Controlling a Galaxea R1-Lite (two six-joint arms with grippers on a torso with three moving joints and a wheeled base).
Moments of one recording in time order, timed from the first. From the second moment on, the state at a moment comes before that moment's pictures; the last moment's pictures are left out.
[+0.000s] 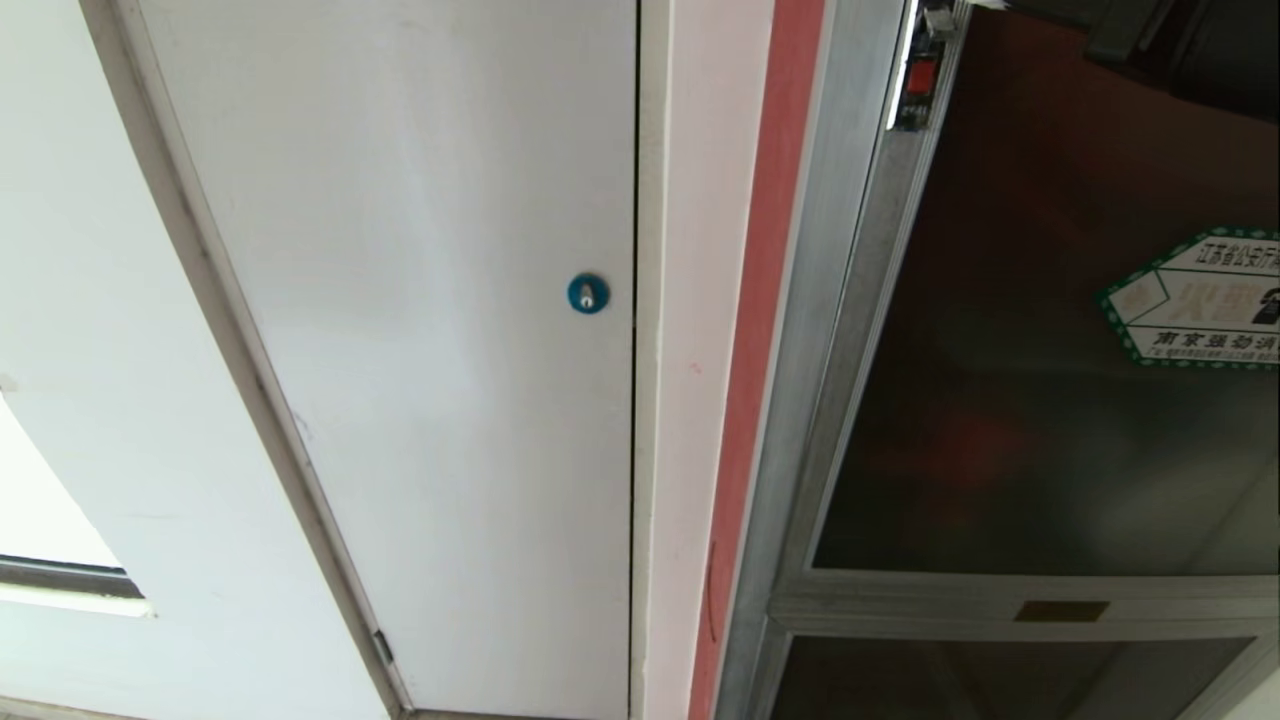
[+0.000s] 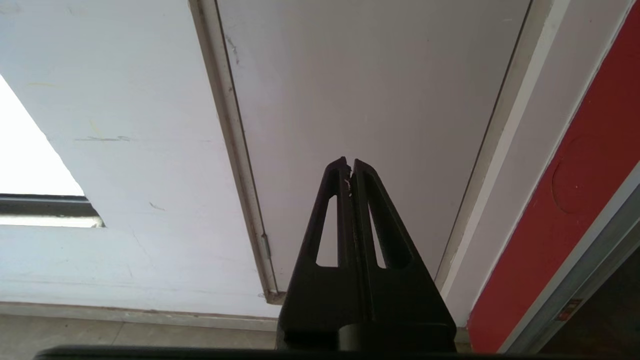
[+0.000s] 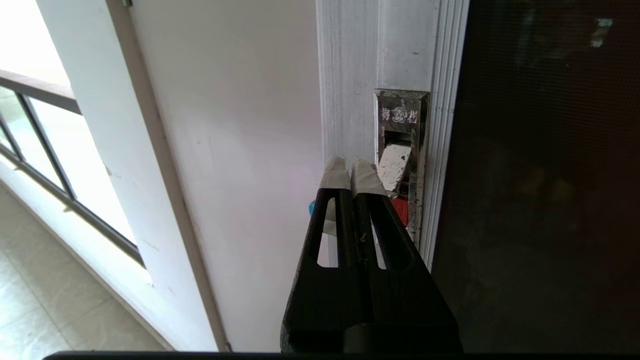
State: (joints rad) left arm 0.00 0.00 0.00 -0.02 0.00 0.01; right arm 0.43 1.42 -1.45 -0.22 0.10 0.10
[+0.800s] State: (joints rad) left arm 0.00 0.00 0.00 -0.02 0.00 0.01; right arm 0.40 1.49 -1.48 -0.23 0.10 0.09
